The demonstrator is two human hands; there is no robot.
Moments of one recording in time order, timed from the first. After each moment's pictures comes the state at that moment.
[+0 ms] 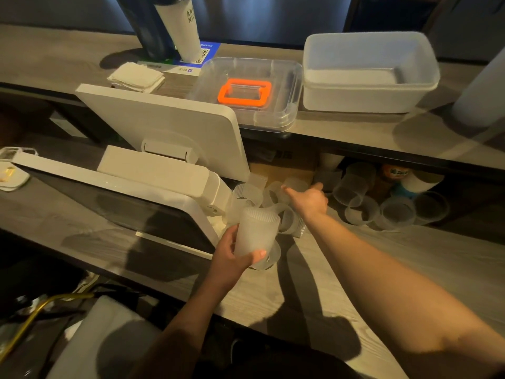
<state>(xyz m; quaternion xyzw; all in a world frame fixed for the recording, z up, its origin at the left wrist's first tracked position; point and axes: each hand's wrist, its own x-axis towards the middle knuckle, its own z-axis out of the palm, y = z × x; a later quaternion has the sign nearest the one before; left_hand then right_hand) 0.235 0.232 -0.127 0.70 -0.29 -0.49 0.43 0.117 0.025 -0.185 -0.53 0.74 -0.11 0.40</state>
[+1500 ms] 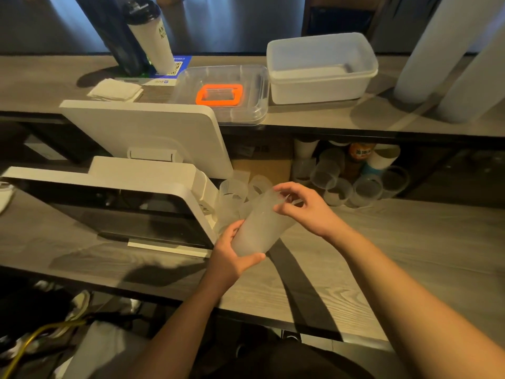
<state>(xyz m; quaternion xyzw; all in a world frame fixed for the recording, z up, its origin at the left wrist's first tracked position) 0.230 0.260 -0.126 0.71 -0.45 -0.42 0.35 0.044 0.128 -0.086 -0.69 0.45 -0.22 0.51</state>
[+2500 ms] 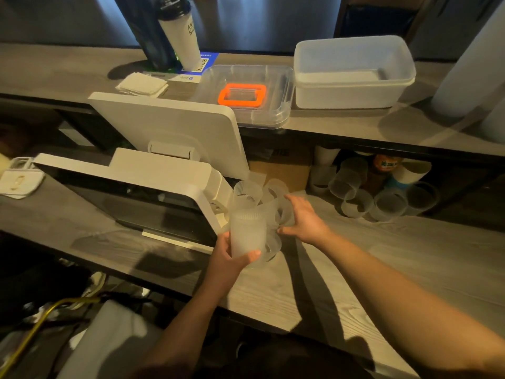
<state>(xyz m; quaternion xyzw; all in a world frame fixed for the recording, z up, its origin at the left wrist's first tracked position) 0.238 0.264 -0.142 0.73 -0.27 -0.46 0.42 0.077 0.095 -0.162 -0.77 0.50 -0.04 0.40</state>
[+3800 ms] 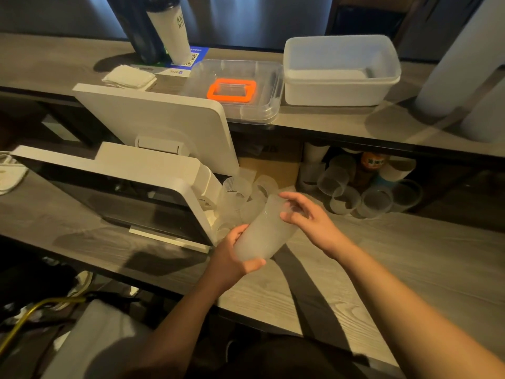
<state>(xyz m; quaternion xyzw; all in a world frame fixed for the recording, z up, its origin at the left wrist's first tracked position) 0.219 0.255 -0.132 0.73 -0.40 -0.45 0.31 0.032 0.124 -0.111 -0.65 0.43 -0.21 0.60</state>
